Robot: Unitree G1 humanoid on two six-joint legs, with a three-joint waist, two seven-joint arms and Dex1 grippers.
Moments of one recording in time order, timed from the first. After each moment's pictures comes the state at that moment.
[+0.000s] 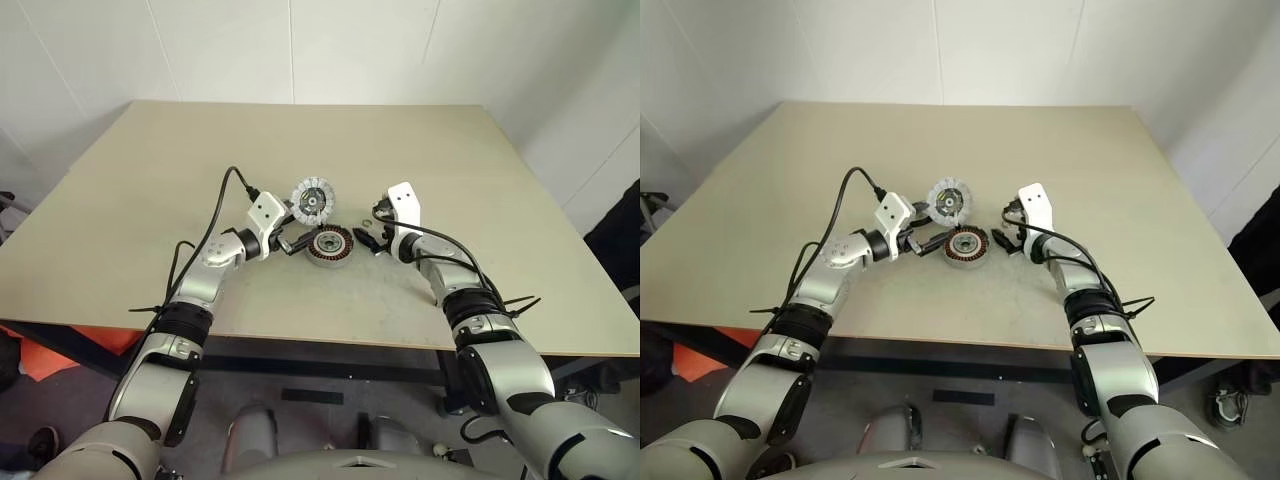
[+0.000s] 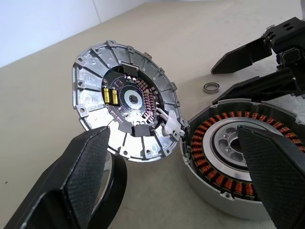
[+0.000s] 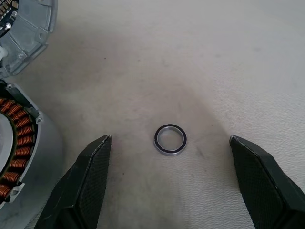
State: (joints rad) left arm -0.60 0.25 -0.11 0.54 -0.07 -0.06 -0.72; right arm -0.74 -0.25 -0.01 0.88 0.05 0.12 0.50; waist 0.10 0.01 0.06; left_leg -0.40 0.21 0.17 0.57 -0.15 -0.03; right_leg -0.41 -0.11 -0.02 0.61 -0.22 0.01
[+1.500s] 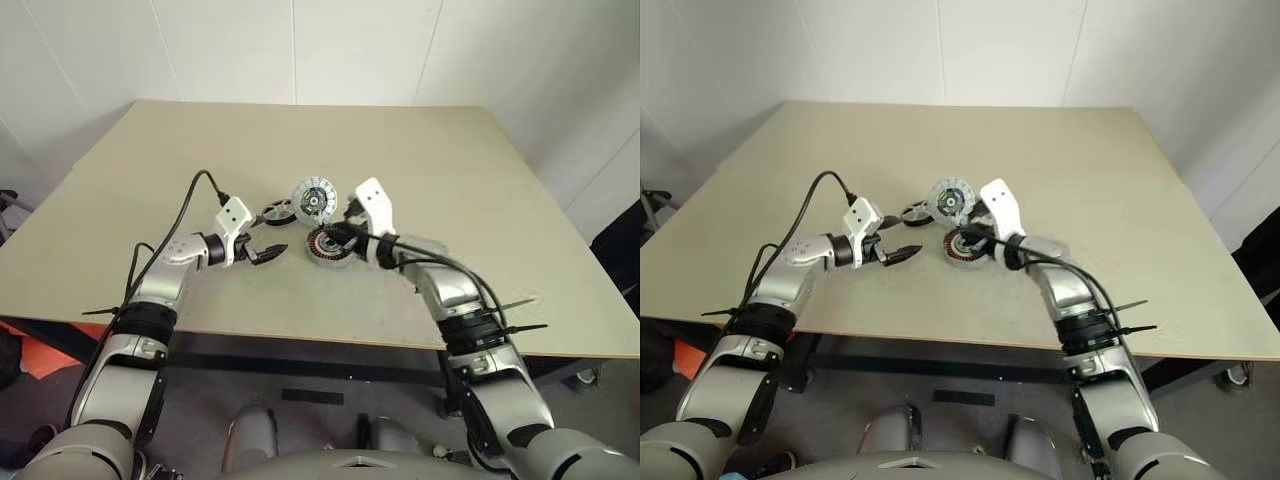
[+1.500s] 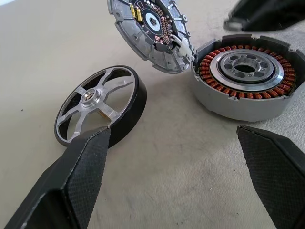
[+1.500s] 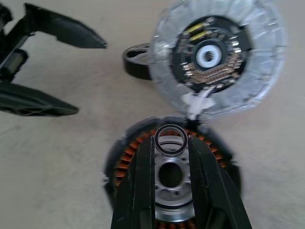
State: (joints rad) left arm -0.58 0.42 -0.08 0.55 -0.12 0.05 -0.91; right arm -0.54 -0.20 0.18 0.16 0.12 0.58 0.62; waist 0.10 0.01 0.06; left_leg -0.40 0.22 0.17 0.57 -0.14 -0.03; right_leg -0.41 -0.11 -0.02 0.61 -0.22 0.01
